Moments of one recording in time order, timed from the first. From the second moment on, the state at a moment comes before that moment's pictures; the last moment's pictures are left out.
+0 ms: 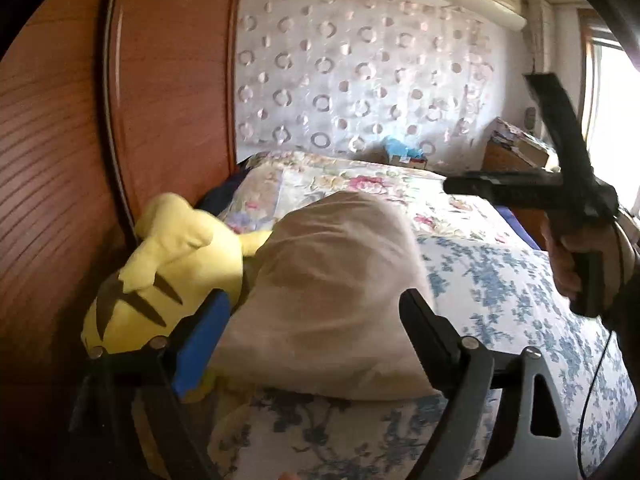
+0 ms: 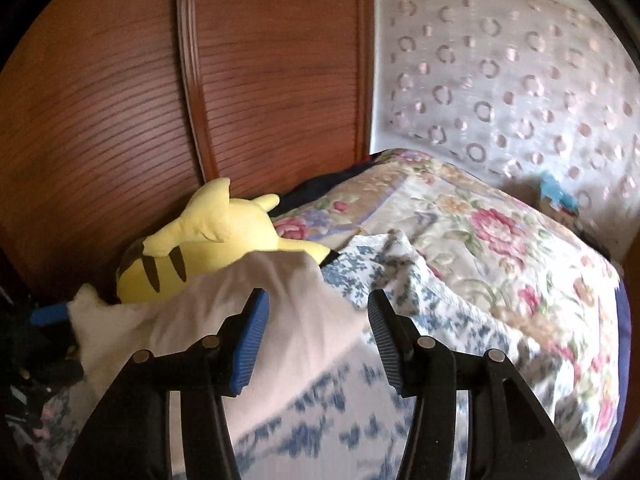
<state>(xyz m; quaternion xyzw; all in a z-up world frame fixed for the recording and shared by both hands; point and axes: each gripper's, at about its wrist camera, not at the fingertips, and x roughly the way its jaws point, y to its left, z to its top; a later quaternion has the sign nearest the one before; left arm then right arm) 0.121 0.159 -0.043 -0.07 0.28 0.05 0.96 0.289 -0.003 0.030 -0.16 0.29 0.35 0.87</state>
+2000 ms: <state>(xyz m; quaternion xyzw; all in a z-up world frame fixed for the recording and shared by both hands) 0.057 -0.008 0.059 -0.01 0.19 -0.05 0.98 -0.065 -0.128 0.058 -0.02 0.16 0.10 0.98</state>
